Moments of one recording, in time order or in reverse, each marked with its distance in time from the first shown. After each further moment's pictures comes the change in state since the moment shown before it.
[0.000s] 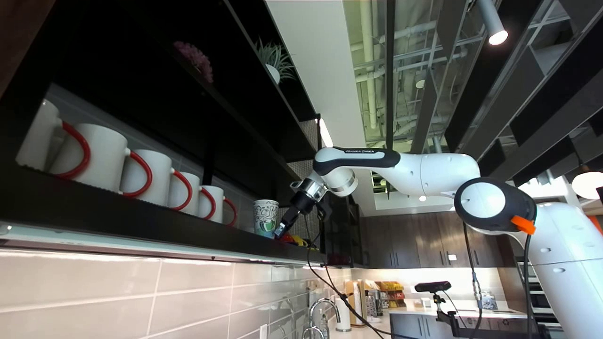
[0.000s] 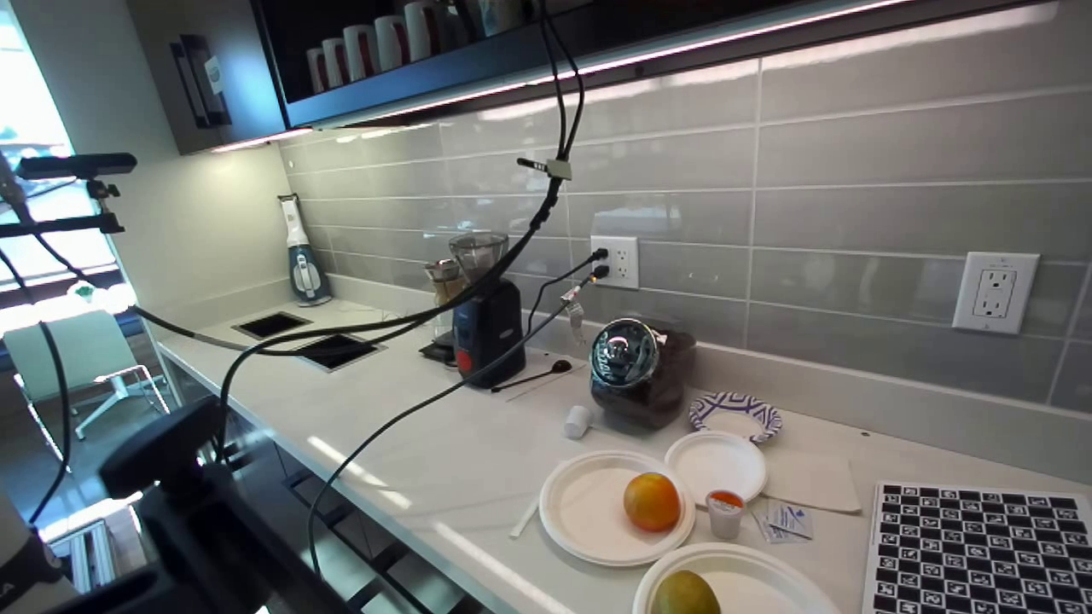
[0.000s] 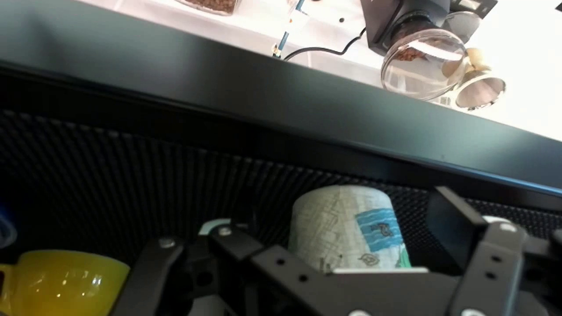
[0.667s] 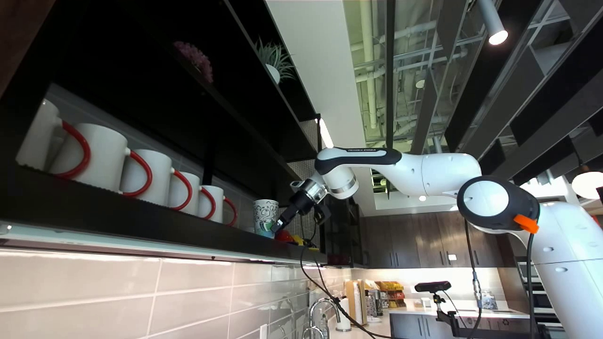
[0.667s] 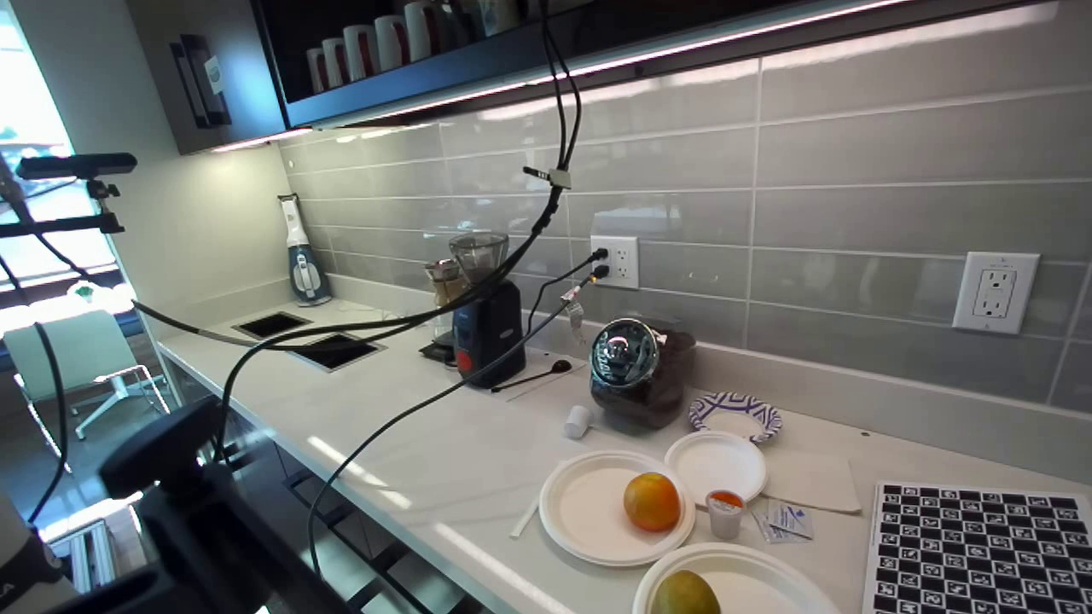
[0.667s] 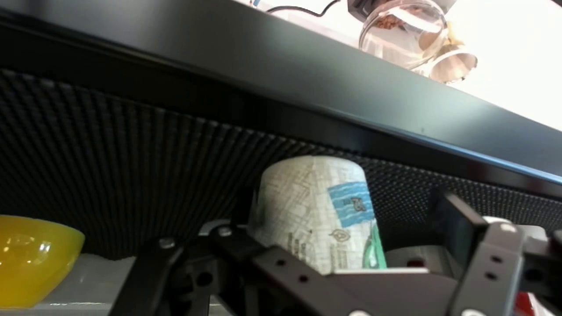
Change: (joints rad) arm -0.004 -0.016 0.000 -0.048 0.144 0.040 -0.129
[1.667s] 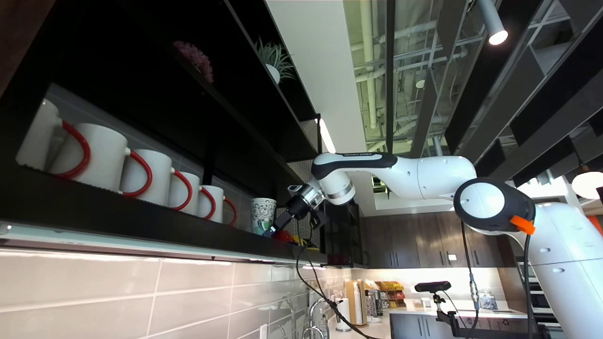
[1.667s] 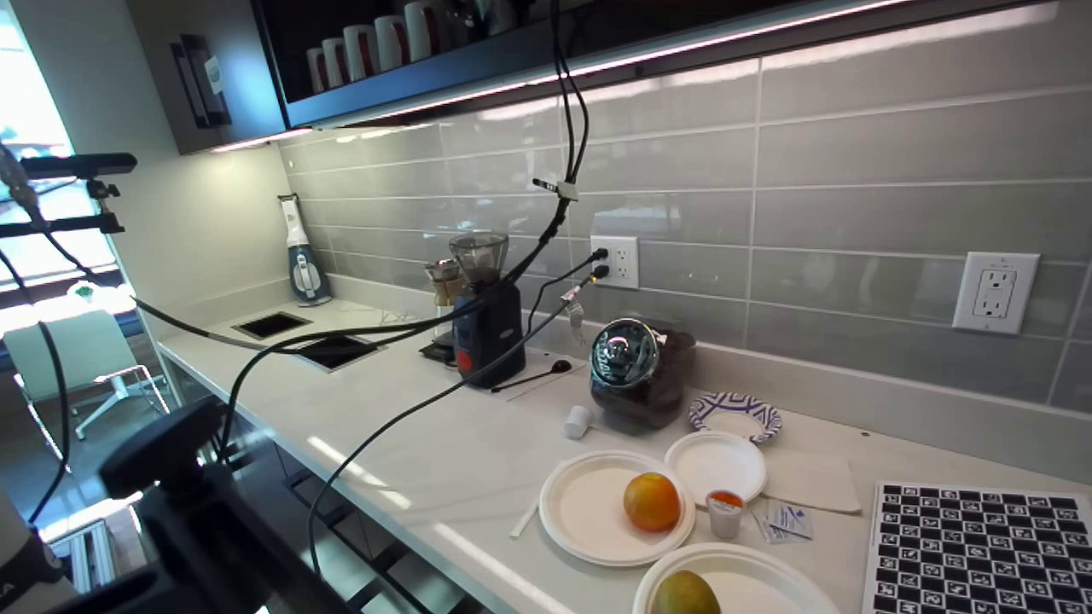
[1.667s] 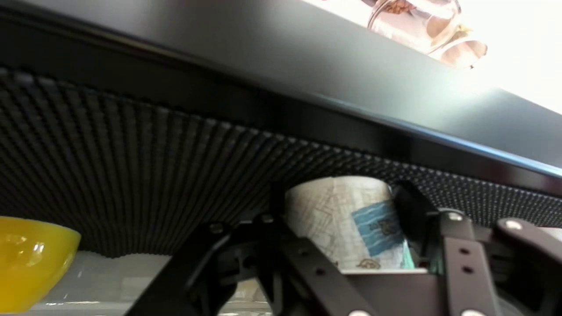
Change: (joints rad) arm 0.004 0.022 0.001 -0.018 0.043 0.061 -0.042
